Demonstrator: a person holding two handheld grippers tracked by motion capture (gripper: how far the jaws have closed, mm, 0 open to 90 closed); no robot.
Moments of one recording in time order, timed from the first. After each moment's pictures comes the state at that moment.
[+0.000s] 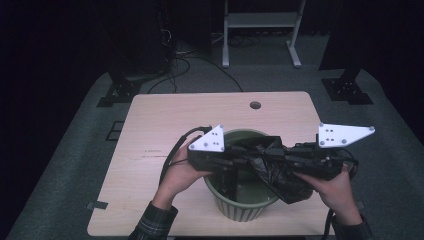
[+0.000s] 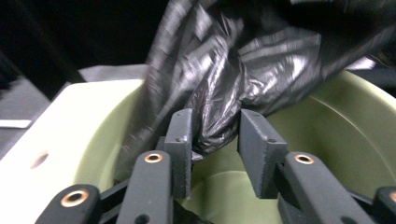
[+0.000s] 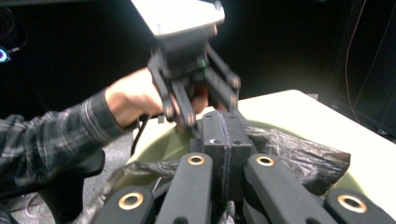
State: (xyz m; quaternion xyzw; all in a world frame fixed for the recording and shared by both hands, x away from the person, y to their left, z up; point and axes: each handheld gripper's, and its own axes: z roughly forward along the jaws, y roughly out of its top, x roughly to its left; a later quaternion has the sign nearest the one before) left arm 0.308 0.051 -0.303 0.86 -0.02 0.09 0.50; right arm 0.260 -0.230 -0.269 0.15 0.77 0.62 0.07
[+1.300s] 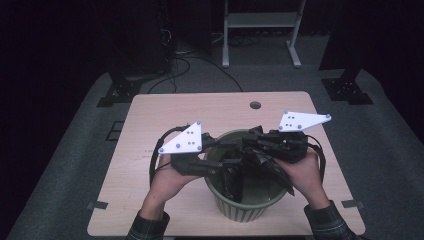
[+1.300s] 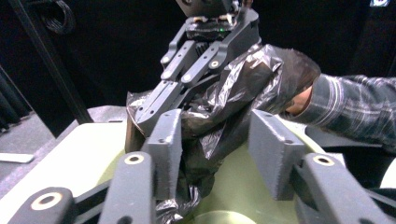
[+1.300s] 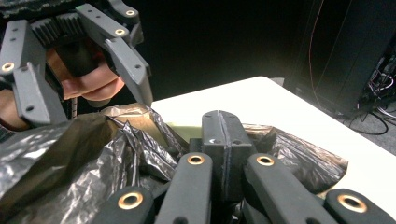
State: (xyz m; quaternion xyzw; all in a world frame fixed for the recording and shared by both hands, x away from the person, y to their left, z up) left arm 0.284 0.087 -0.271 0.80 0.01 0.10 0.60; right arm 0.301 -0.181 -0.280 0.19 0.79 0.57 0.12
